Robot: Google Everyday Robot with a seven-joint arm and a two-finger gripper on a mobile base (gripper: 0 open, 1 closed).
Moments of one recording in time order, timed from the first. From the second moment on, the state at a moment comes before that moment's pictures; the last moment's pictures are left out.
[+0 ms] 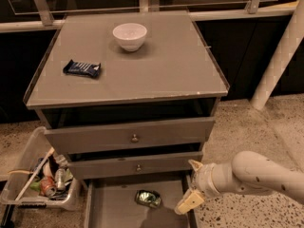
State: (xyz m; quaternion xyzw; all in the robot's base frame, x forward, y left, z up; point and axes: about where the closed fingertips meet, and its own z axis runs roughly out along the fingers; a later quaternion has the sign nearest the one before) arm 0.436 -0.127 0.532 -0.50 0.79 0.21 0.28
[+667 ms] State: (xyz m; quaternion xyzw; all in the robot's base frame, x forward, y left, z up) arm 0.433 -0.106 0.464 -0.56 0.75 0.15 0.32
